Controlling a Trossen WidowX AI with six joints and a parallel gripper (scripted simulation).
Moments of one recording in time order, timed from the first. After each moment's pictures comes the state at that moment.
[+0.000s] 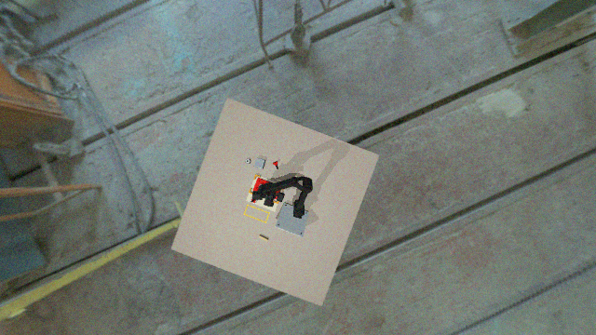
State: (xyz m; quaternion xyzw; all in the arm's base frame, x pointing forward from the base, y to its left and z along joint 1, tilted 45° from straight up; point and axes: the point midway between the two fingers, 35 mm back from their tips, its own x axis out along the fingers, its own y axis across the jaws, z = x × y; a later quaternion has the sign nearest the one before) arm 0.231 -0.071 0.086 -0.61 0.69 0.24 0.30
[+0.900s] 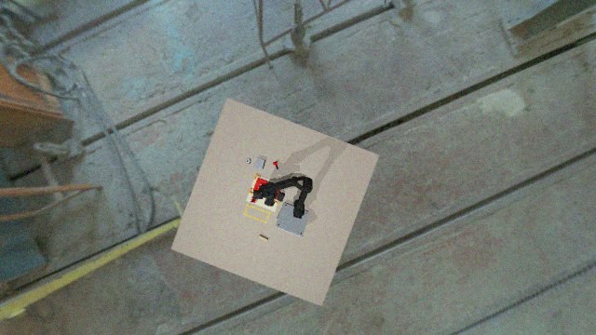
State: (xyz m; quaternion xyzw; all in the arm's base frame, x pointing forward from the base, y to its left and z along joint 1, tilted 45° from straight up) arm 0.229 -0.081 0.075 -0.61 0.69 0.24 0.30
